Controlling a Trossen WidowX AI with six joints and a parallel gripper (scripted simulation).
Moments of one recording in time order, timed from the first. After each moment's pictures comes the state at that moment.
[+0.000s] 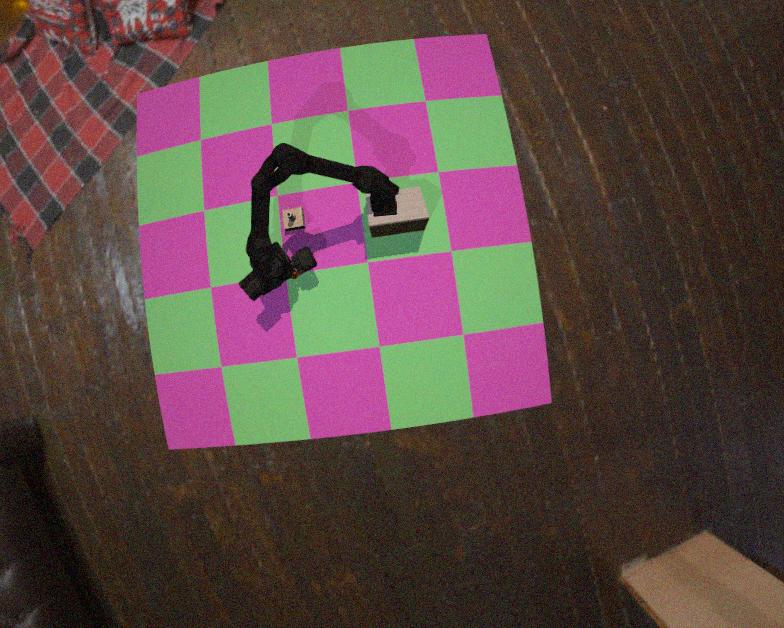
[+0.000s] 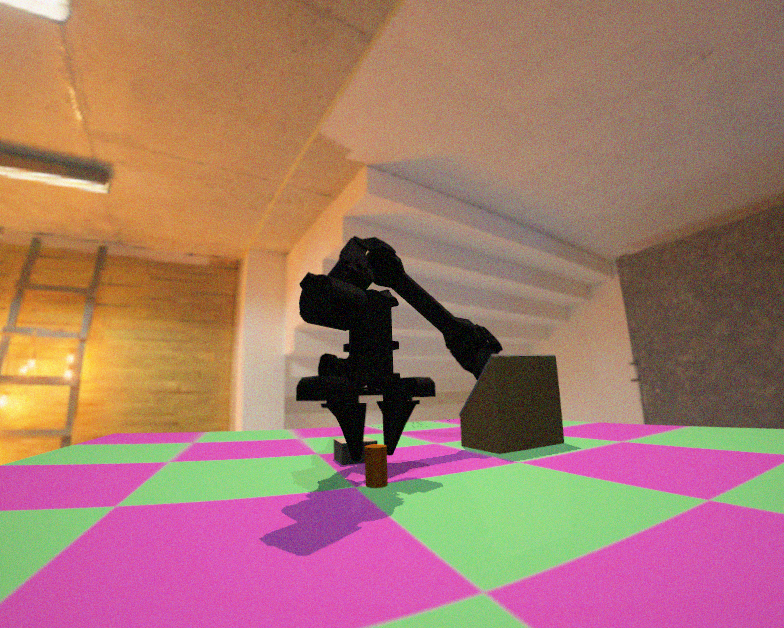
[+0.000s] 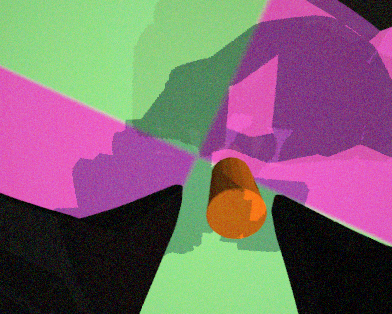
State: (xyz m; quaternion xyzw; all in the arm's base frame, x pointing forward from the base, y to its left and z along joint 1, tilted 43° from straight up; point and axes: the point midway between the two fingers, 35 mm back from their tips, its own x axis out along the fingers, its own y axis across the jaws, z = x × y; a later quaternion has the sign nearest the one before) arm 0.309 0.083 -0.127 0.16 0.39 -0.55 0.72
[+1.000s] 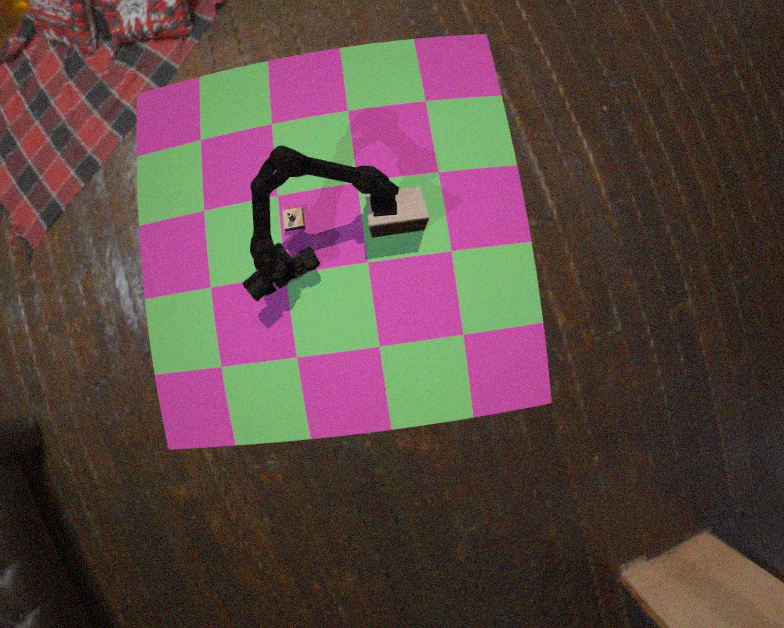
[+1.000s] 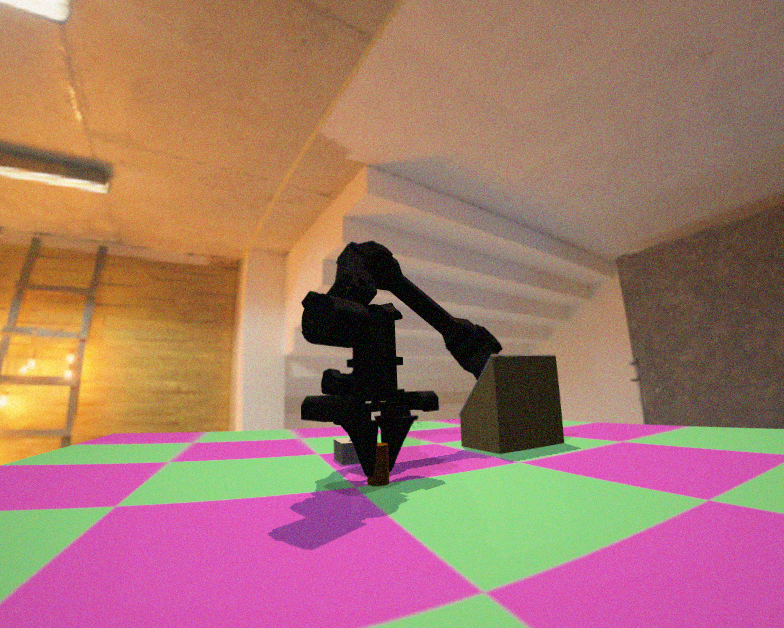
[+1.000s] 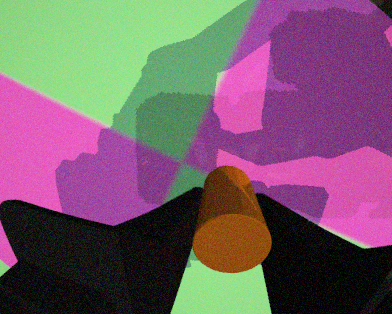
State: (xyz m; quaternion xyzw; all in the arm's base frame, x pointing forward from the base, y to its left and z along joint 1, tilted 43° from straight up) arm 0.305 0.068 -0.142 0.15 0.39 -0.55 0.72
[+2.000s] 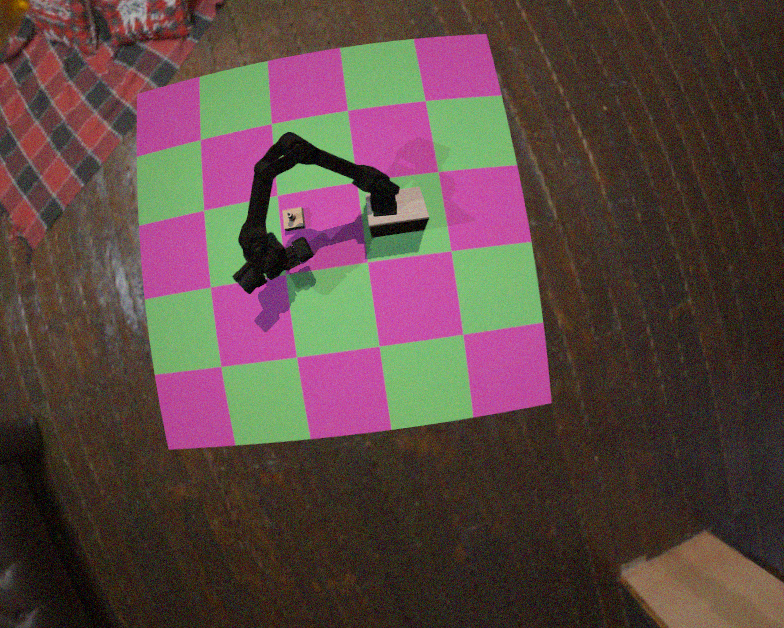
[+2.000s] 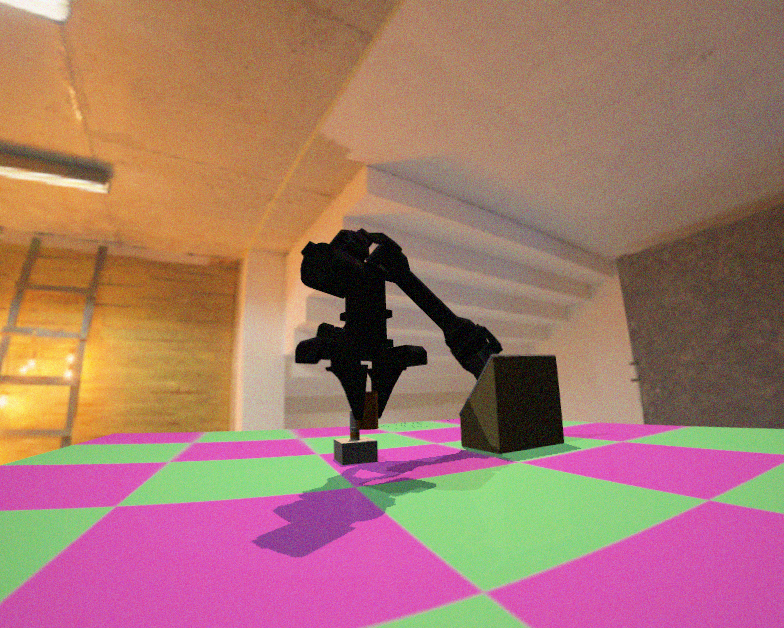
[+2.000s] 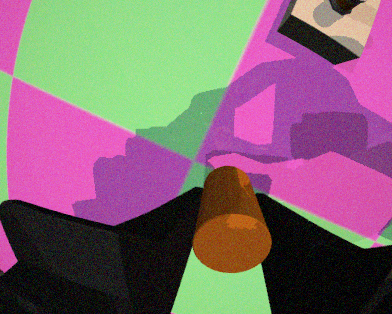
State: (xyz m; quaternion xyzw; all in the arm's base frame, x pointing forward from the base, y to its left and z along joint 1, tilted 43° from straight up) arm 0.306 0.100 -0.080 0.16 0.39 -0.55 0.72
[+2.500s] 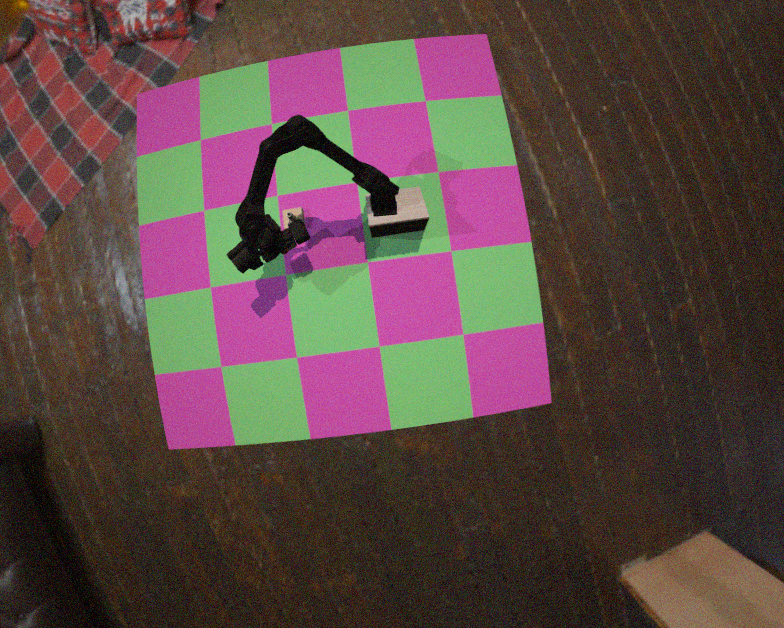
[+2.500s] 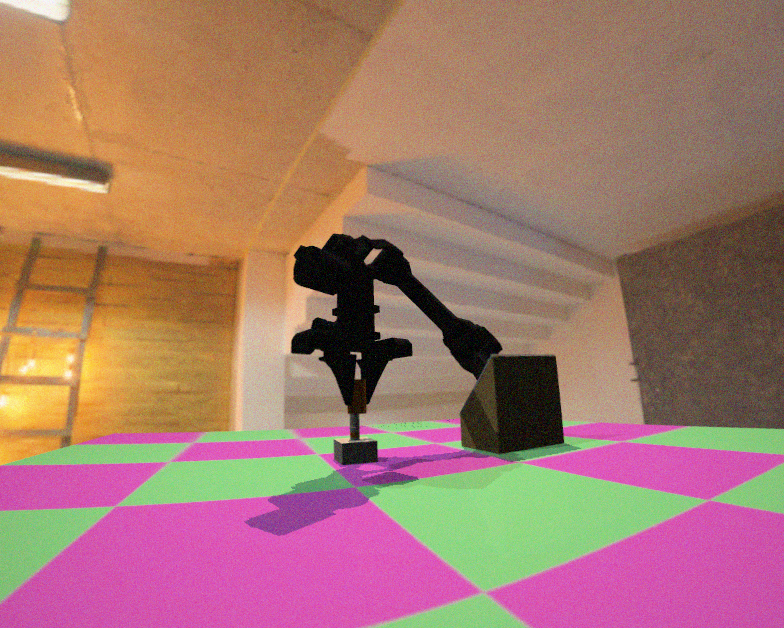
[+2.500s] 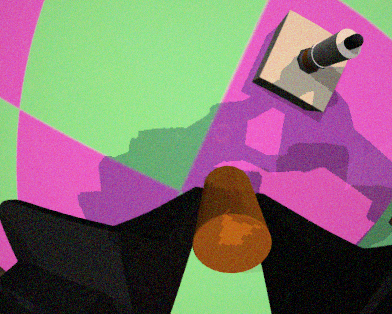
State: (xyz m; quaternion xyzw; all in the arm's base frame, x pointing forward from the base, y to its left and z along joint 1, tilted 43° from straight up) arm 0.307 0.077 -0.035 0.16 0.39 -0.55 0.72
